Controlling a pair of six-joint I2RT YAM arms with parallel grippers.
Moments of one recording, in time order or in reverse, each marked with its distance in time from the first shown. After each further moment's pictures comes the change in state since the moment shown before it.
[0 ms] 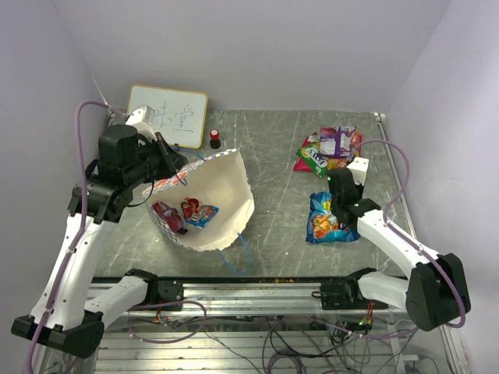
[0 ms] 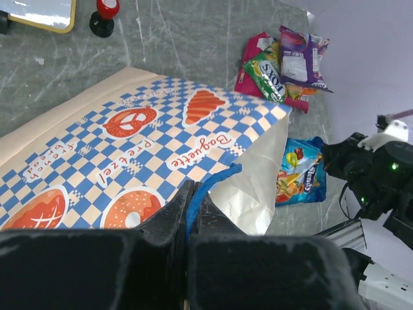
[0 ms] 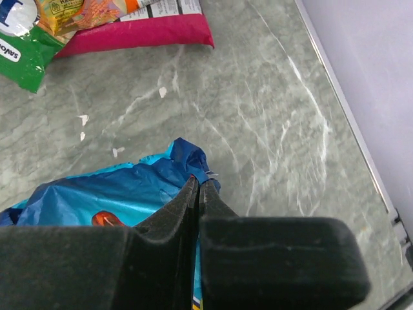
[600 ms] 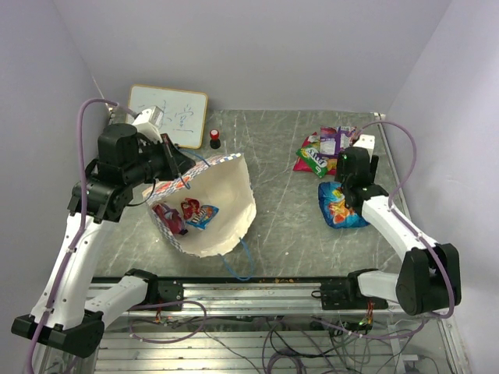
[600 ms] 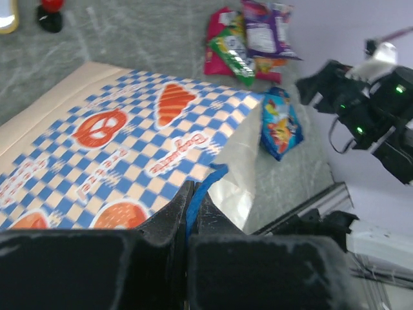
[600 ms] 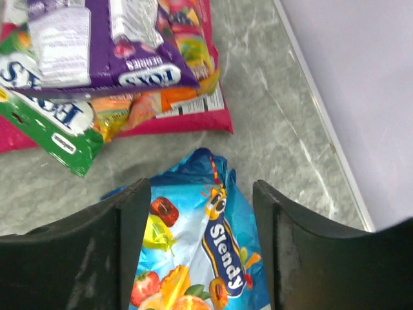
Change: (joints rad) left arm 0.000 -0.008 0.009 -0.009 0.118 0.053; right arm -0.202 0.107 0.088 0.272 -0.248 -0.293
